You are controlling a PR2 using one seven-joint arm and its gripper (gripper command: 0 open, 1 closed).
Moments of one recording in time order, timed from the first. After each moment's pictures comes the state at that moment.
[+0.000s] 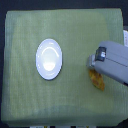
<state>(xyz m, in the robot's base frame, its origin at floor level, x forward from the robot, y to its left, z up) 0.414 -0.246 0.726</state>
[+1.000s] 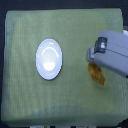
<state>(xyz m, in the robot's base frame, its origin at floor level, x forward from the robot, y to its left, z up) 0.425 -0.229 0.798</state>
